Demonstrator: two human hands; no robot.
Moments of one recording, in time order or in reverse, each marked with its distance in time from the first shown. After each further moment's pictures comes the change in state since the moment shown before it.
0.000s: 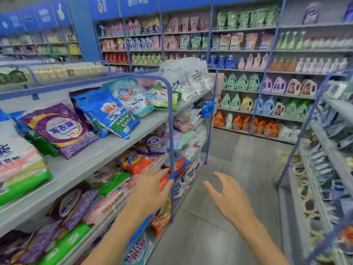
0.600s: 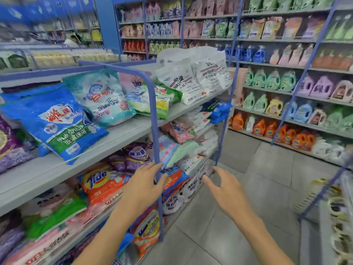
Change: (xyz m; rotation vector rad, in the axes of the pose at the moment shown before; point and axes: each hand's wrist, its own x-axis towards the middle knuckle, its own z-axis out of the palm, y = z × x) left_hand 0.269 0.014 0.124 0.014 0.048 -0.234; right_hand 0.315 0.114 -0.009 0.012 -0.169 -0.093
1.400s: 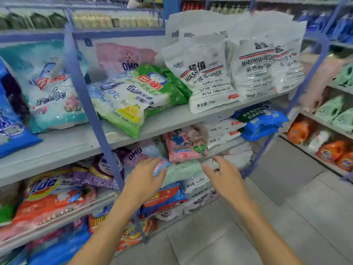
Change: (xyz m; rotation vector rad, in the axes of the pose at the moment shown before) left_hand 0.306 0.055 0.138 -0.010 0.083 -0.398; right_hand 0.425 0.107 -0.011 -0.001 -0.303 -0.252
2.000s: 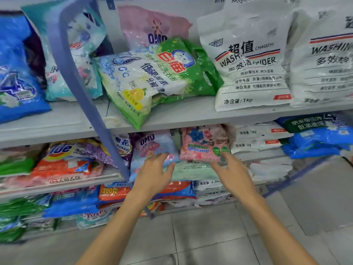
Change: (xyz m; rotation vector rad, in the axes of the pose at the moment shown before) left_hand 0.054 0.000 0.070 -0.054 0.067 -0.361; right_hand 0.123 0.038 0.019 0.005 -0.263 -0.181
